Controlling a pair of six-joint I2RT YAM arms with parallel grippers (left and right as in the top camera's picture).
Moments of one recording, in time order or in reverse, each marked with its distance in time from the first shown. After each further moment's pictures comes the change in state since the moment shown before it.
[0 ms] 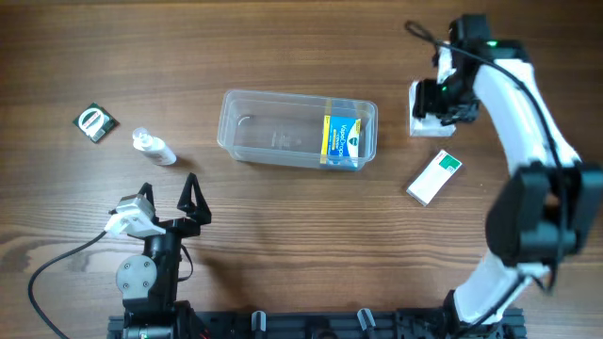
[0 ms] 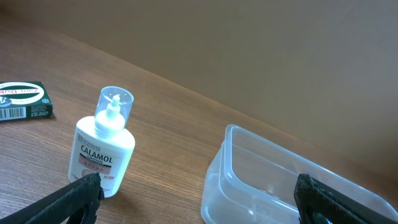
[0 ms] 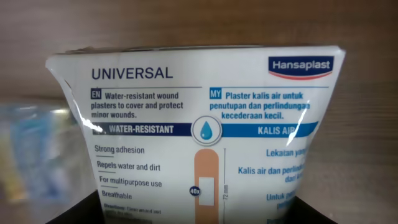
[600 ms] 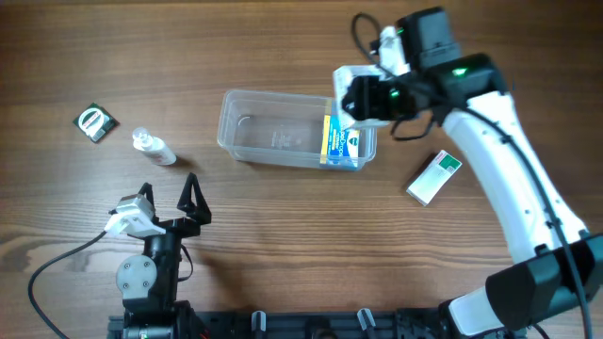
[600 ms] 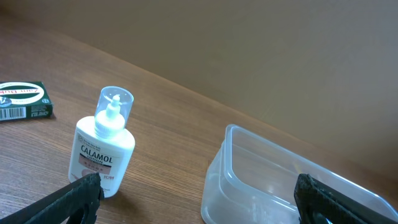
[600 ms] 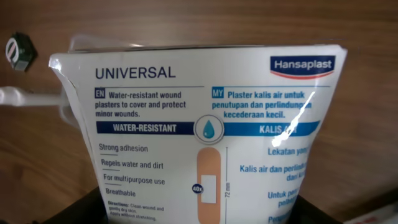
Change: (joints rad) left arm 0.000 0.000 0.000 0.000 0.000 0.000; right arm 0.317 -0.216 -0.035 0.087 -0.194 0.189
